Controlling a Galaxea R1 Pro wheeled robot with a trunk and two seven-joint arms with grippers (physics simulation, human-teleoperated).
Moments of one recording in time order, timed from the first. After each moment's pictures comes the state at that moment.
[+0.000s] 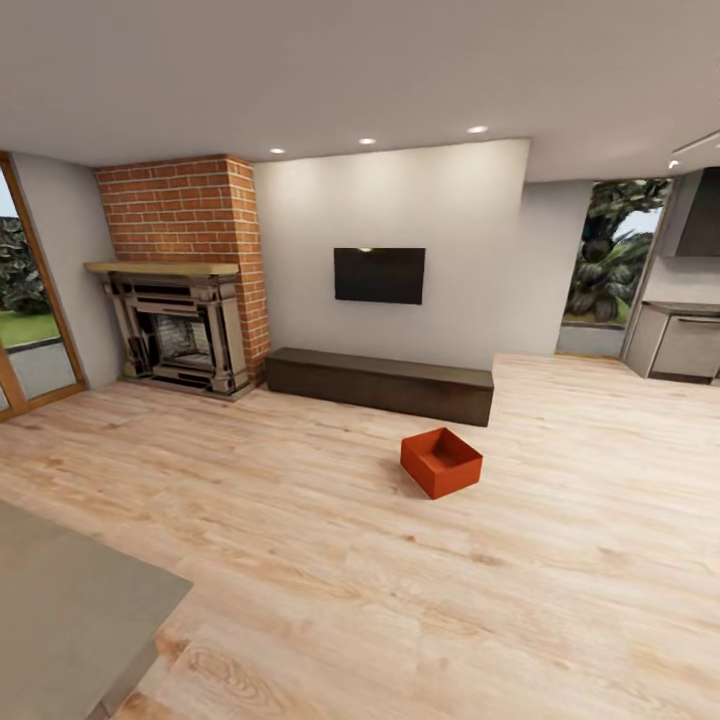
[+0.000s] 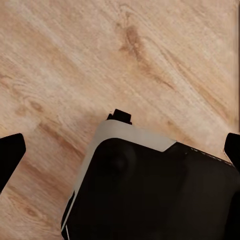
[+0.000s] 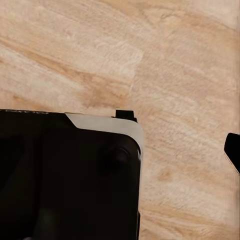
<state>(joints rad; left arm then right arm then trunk) -0.24 0.02 0.08 0.00 0.29 -0.01 0.11 -0.20 -0.01 0.05 0.03 0.01 -0.11 0.01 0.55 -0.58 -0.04</state>
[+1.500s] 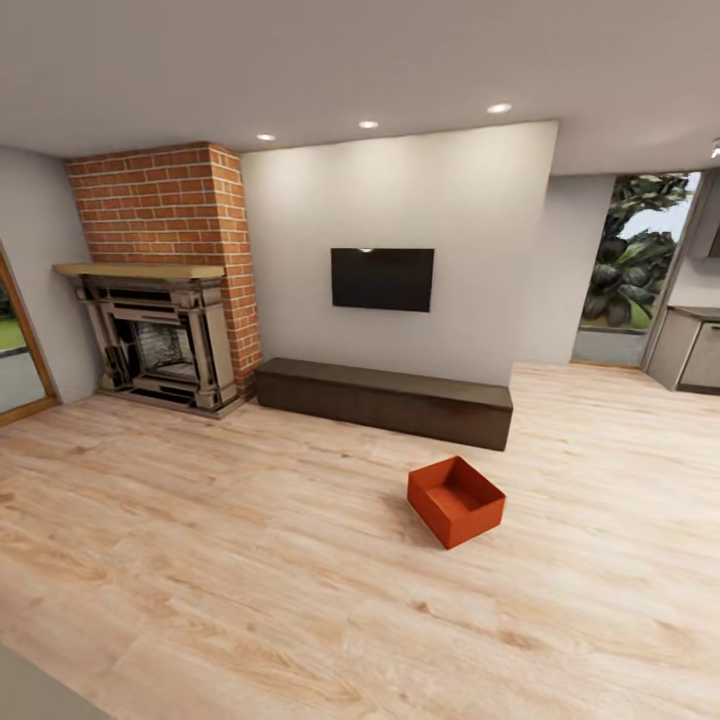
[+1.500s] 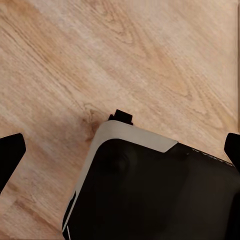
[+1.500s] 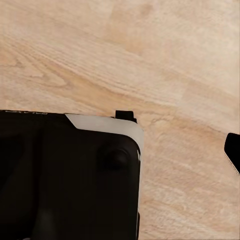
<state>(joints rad) -0.24 0.03 0.08 0.00 0.29 -0.01 0.11 -0.20 -0.01 0.05 0.03 0.01 -0.11 0.01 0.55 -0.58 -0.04</state>
